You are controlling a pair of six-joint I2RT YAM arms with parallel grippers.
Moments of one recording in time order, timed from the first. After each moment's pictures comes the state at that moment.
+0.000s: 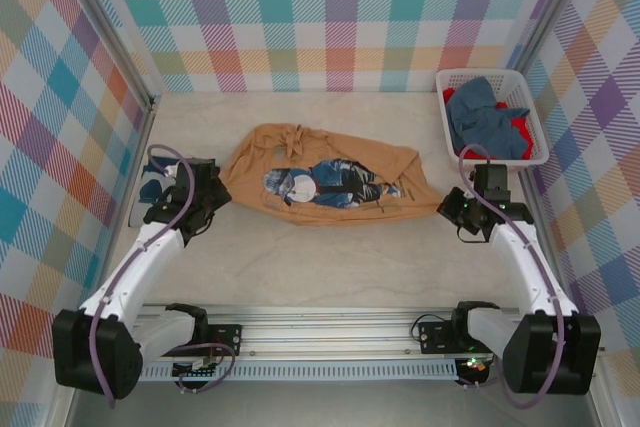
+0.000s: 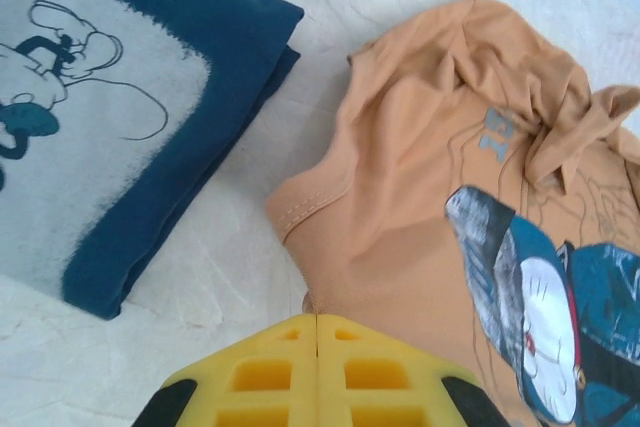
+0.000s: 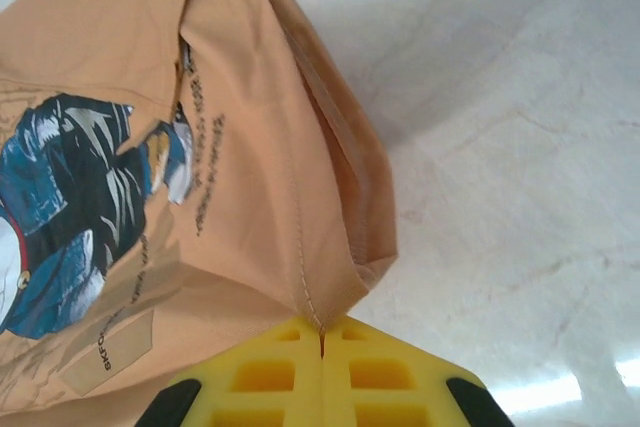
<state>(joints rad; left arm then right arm) -0.20 1.06 0.78 -0.52 -0.20 -0.71 -0.03 1.04 0.75 -0.70 -0.20 0.57</state>
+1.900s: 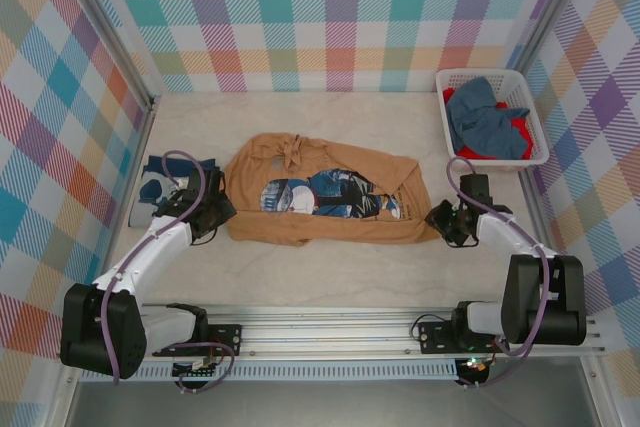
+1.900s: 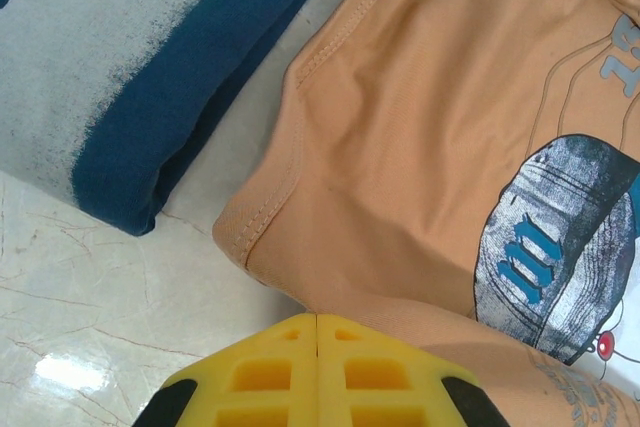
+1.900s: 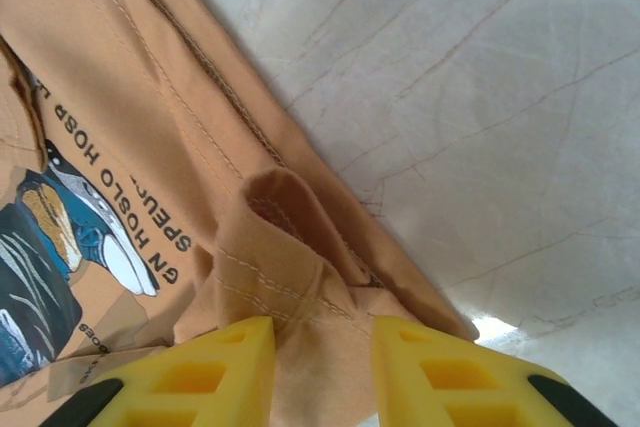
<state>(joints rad) -0.20 1.18 0.73 -0.56 -0.17 -0.72 -0.03 1.31 0.61 -0.44 -0.27 0.68</state>
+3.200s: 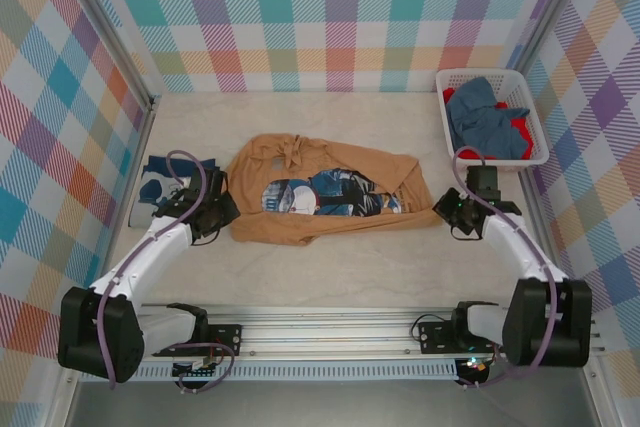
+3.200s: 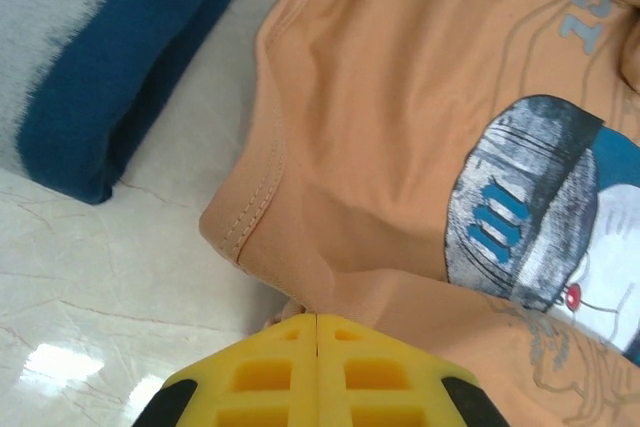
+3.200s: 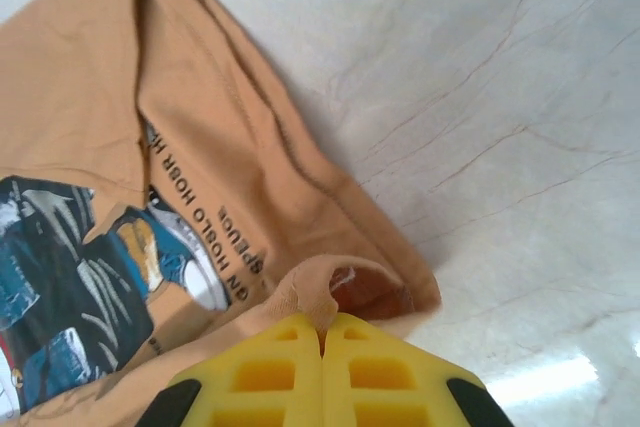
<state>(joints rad) -0.24 1.15 0.75 -0.61 -0.11 -0.71 -0.03 1.17 0.69 -0.52 -0.16 0.64</state>
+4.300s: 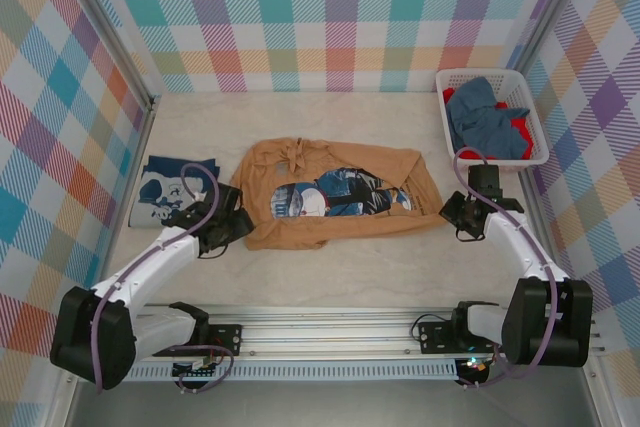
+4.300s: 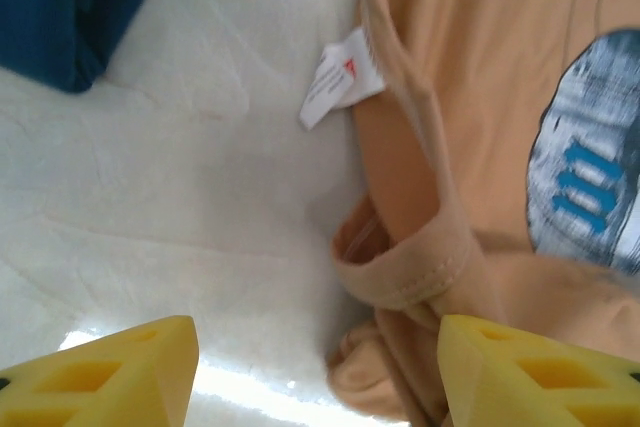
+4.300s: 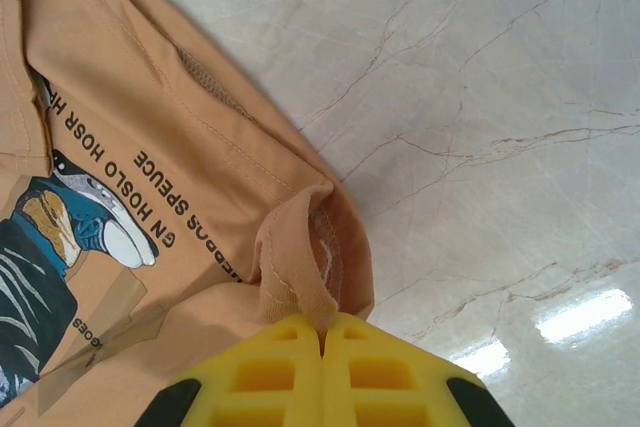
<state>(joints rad) -0.35 1.15 0.67 -0.60 -0.17 -0.78 -0.04 1.20 0.71 -0.60 -0.05 0.59</state>
